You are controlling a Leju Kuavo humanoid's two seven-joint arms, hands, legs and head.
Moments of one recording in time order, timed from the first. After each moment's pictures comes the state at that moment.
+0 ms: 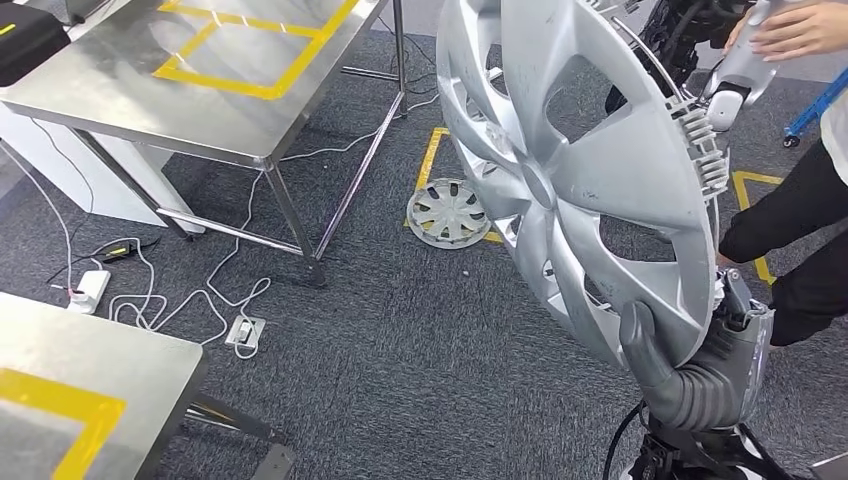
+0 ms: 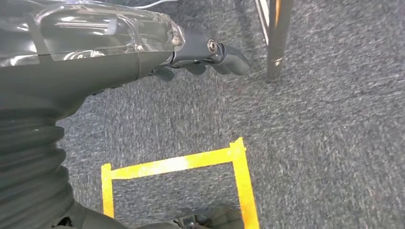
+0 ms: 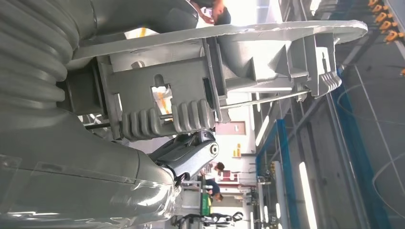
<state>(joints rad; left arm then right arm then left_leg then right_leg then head) -0.08 0.02 -0.35 -0.22 -0.09 0.46 -0.29 -0.12 -0.31 0.57 -2.23 -0.23 -0.62 -0.30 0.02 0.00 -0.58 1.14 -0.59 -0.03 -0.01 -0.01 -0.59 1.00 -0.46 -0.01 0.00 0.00</state>
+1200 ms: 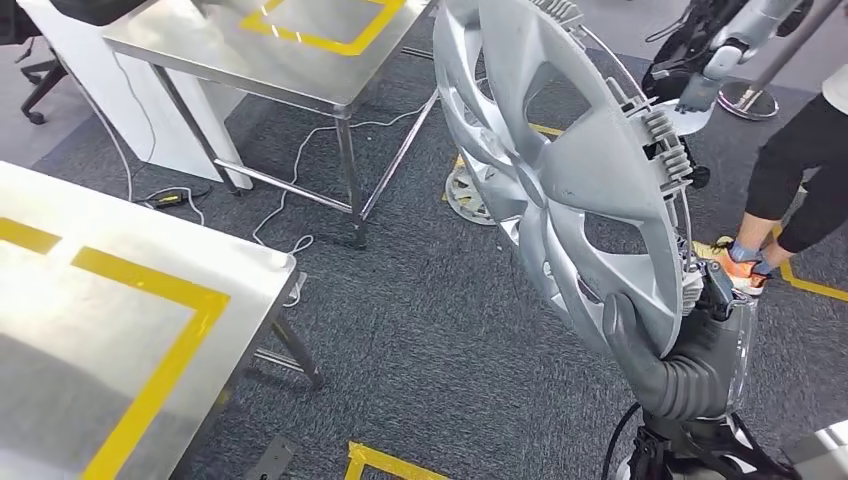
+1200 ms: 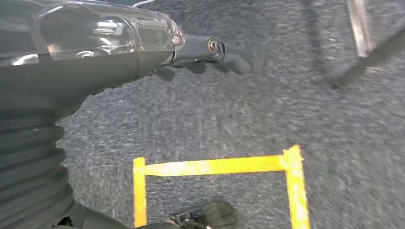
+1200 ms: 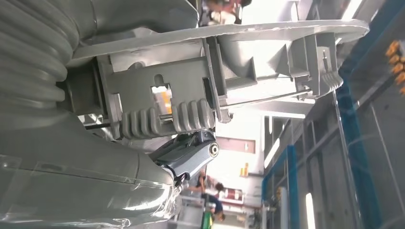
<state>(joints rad) -0.09 0.01 -0.38 -0.22 -0.05 0.48 -0.28 -0.15 -0.31 0.58 -2.21 -0.14 -0.61 -0.22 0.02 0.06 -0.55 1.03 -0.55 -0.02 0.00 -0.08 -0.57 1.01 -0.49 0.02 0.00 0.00</state>
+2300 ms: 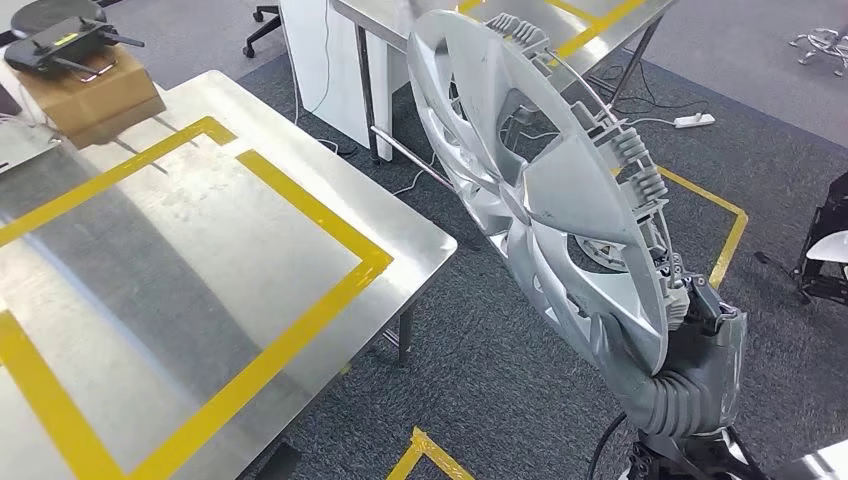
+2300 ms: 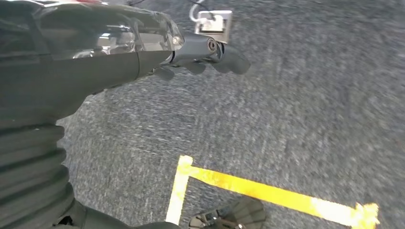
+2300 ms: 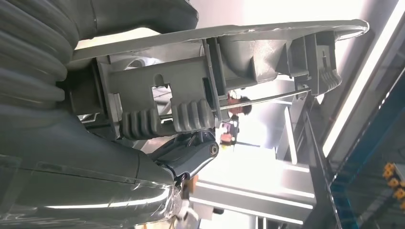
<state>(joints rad) -0.08 0.02 -0.42 -0.22 -0.06 0.47 -0.26 -0.13 -0.32 0.60 -2.22 -0.11 -0.59 -0.21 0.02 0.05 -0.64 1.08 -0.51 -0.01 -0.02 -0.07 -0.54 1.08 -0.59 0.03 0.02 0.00</state>
